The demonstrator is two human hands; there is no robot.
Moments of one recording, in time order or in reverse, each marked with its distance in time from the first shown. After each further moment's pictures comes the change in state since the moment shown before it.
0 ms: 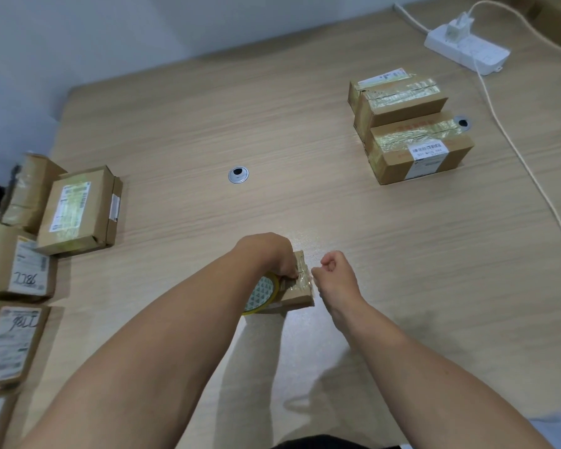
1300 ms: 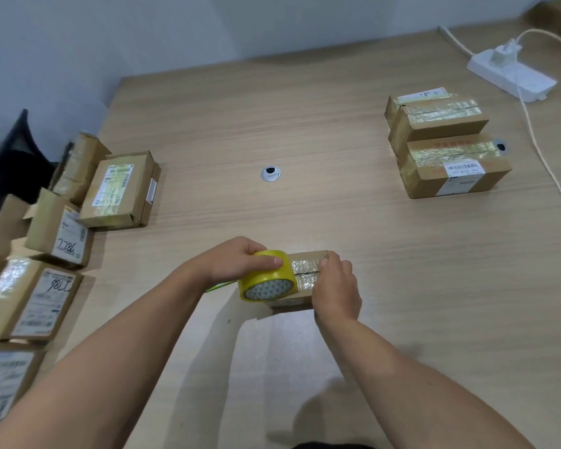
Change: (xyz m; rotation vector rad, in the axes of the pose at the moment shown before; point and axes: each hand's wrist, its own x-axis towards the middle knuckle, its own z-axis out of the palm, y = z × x) left_hand -0.073 -0.104 0.047 -0.995 0.177 0.251; right_hand -0.041 -0.013 0.035 -0.681 0.156 -0.293
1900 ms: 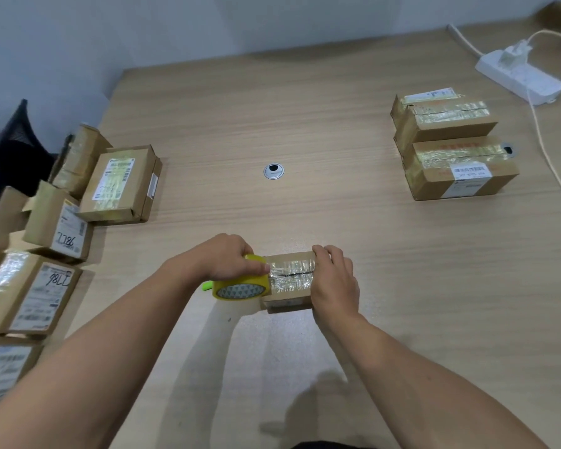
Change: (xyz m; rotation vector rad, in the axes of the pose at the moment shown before) left_hand 0.008 -0.007 -0.017 0.555 0.025 -0.132; right_hand 0.010 0.000 0.003 -0.117 -0.035 -0.274
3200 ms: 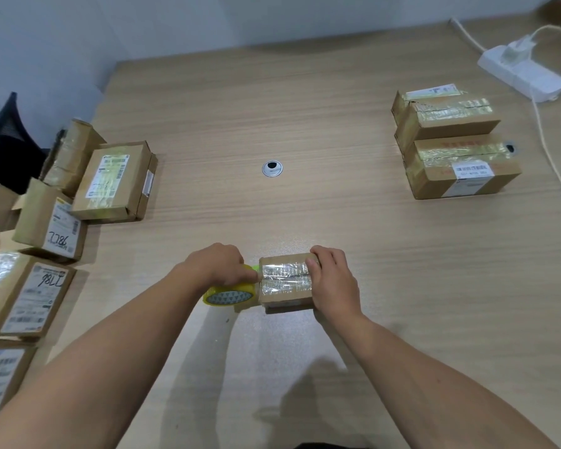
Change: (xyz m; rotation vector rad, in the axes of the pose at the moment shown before) left_hand 0.032 -0.022 0.026 0.177 -0.039 -0.219; right_hand 0.007 0.010 0.002 0.172 -0.010 -0.020
